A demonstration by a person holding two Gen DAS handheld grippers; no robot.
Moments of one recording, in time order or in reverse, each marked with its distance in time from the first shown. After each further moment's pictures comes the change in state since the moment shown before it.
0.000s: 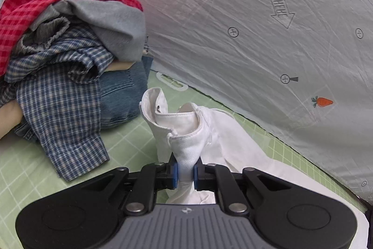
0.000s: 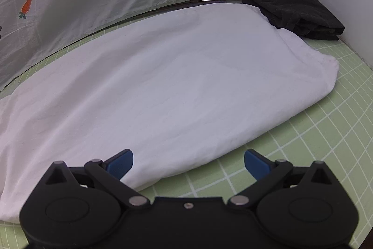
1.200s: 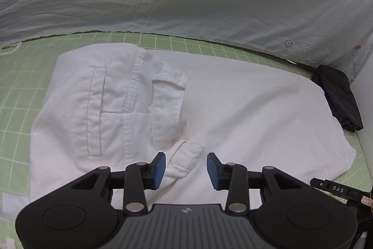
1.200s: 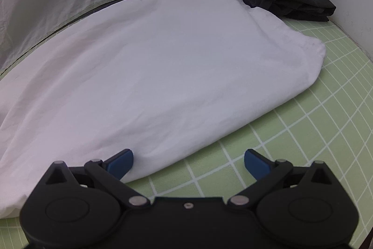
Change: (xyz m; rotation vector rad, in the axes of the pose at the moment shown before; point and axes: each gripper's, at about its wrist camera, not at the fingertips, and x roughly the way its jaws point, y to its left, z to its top) left arm 0.039 -0.190 -0.133 0.504 0.353 -0.312; right arm 0.041 -0.053 0.011 0.029 0.087 -0.030
